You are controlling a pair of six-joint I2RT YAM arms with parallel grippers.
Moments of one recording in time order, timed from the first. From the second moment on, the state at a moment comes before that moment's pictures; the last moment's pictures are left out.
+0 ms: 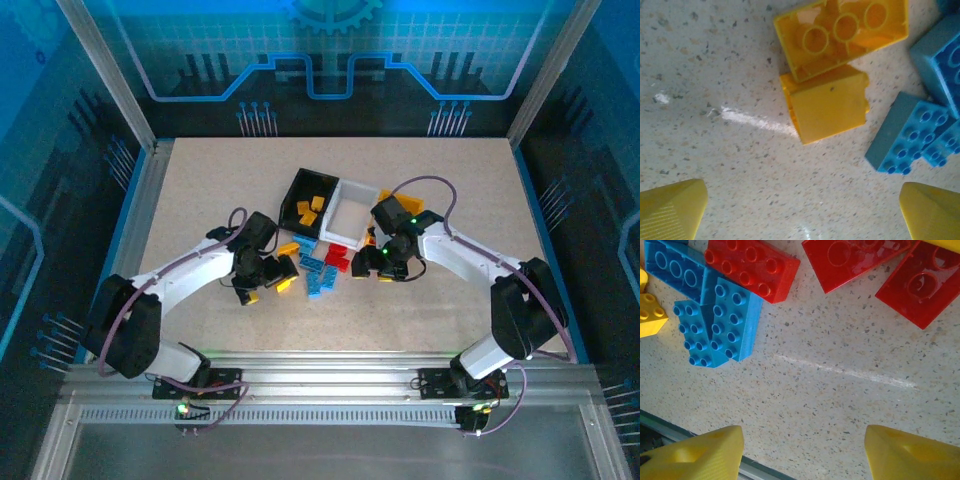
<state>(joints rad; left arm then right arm) -0.46 1.44 0.91 -0.81 0.21 -1.01 0.53 1.54 1.07 -0.86 -0.32 0.55</state>
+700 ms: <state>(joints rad) -0.46 1.69 1.00 -0.77 0.19 -1.03 0.53 1.52 1.05 -0.85 -0.31 0.55</state>
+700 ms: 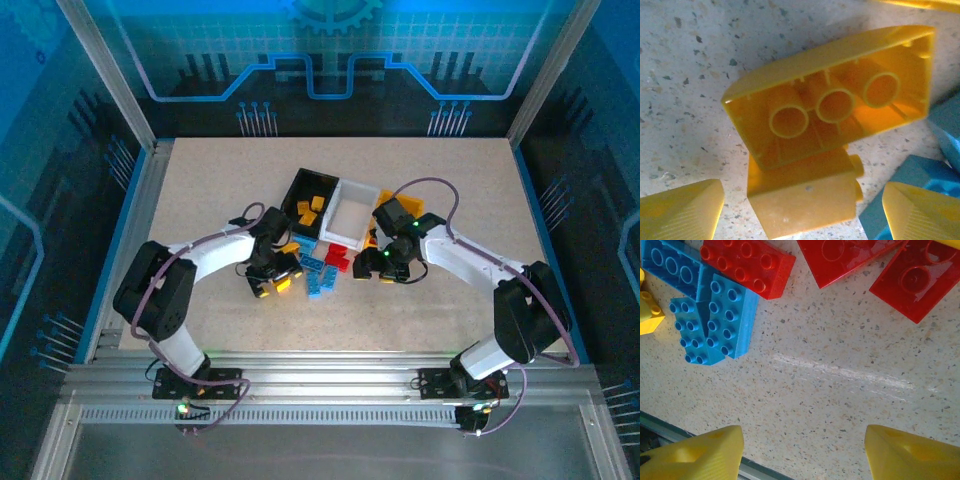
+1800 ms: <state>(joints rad) -0.45 1.64 0.93 -0.70 0.22 -1.04 0.53 1.50 1.03 -0.86 -0.29 0.55</state>
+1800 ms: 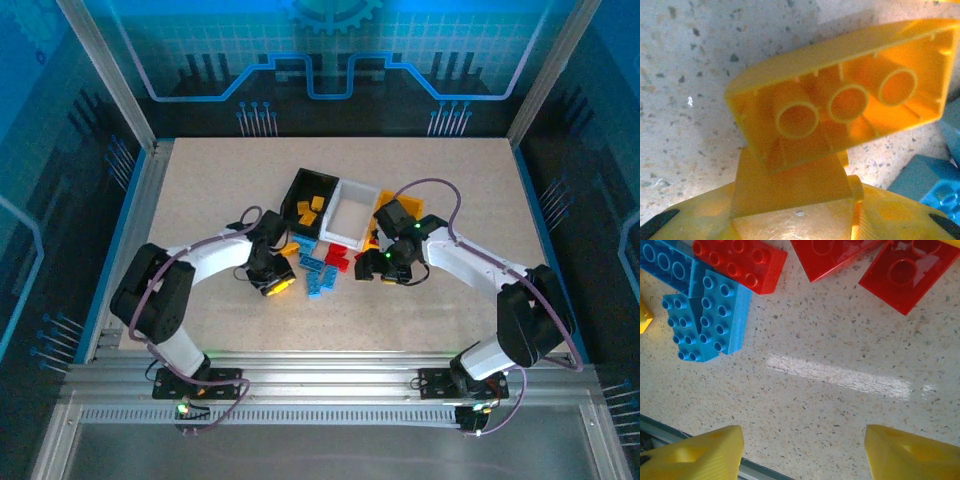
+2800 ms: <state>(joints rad) -0.28 1.87 1.50 -0.53 0.43 -1.06 0.20 1.14 0.75 -0.89 -0.40 0.60</state>
